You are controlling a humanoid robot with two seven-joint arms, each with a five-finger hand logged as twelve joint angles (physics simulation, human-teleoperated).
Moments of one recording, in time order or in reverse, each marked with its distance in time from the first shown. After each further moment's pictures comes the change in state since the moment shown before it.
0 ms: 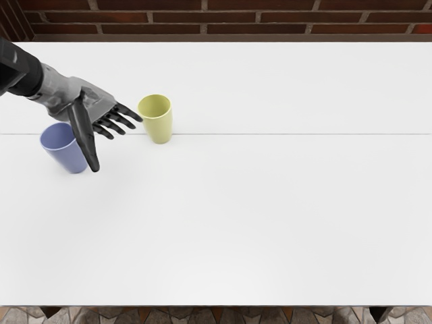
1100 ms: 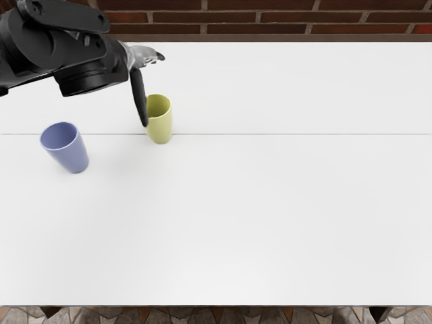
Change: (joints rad) left arm 0.126 -0.409 -0.038 0.192 0.184 0.659 0.022; right arm -0.005 0.000 -0.001 -0.006 0.001 -0.002 -0.006
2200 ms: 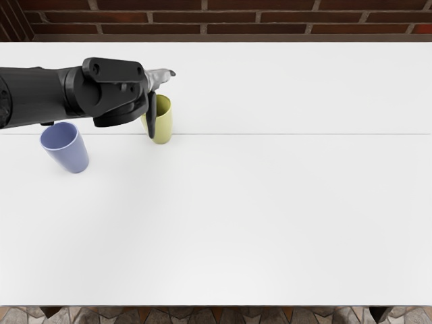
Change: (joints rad) left arm 0.214 -0.137 0.001 0.208 0.162 0.072 0.001; right arm 0.000 0.000 0.000 0.000 0.000 0.000 0.000
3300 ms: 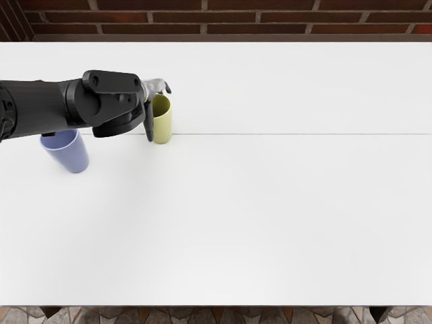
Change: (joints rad) left arm 0.054 0.000 0.005 0.021 -0.011 0.022 -0.001; right arm 0.000 0.000 0.000 0.000 0.000 0.000 0.000
